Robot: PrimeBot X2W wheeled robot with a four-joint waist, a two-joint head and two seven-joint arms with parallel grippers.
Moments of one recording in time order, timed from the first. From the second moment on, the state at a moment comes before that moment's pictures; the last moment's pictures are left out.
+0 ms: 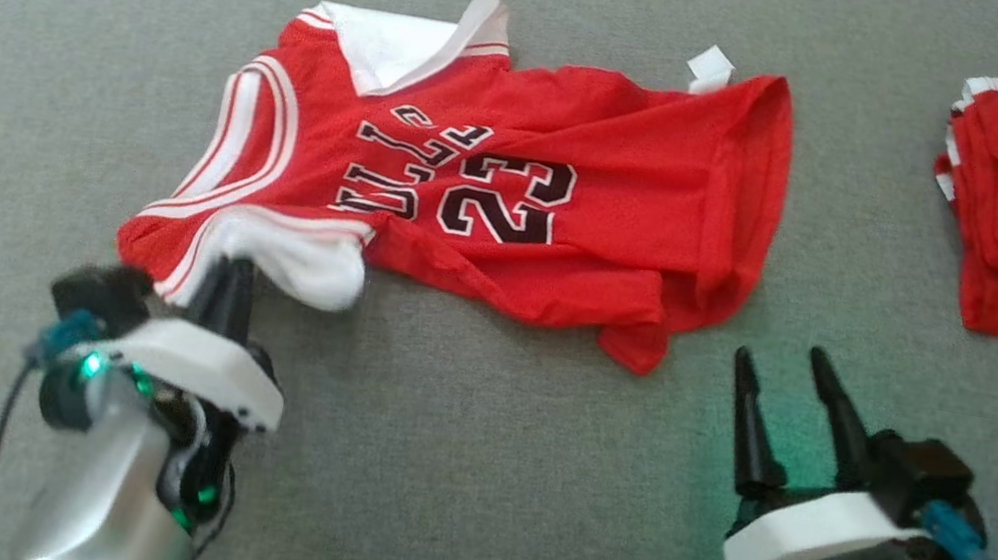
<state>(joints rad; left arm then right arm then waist) -0.33 0.04 -0.18 0.65 -0.45 -0.04 -0.25 -0.13 -0.05 0.15 0.34 0.18 0.13 -0.17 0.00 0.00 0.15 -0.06</state>
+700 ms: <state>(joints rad) -0.19 0.04 -0.12 0.31 -0.42 0.00 -0.25 -0.27 -0.06 0.28 0.63 0.14 0.13 -0.09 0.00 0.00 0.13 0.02</state>
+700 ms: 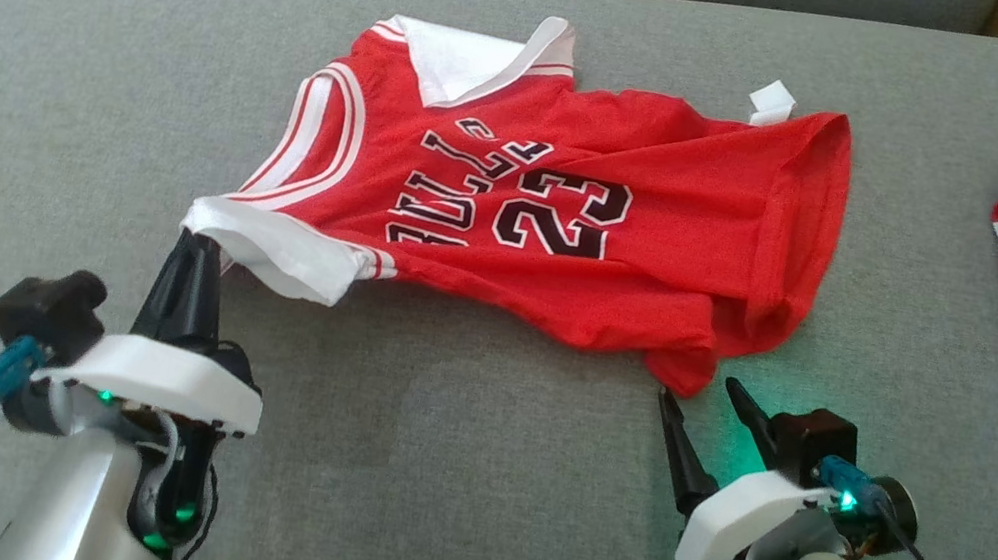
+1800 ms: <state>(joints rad) -0.19 0.04 -0.08 0.30 -0.37 -0.02 -0.25 -0.42 -0.12 0.32 0.81 0.14 0.13 -0.24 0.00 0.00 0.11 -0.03</state>
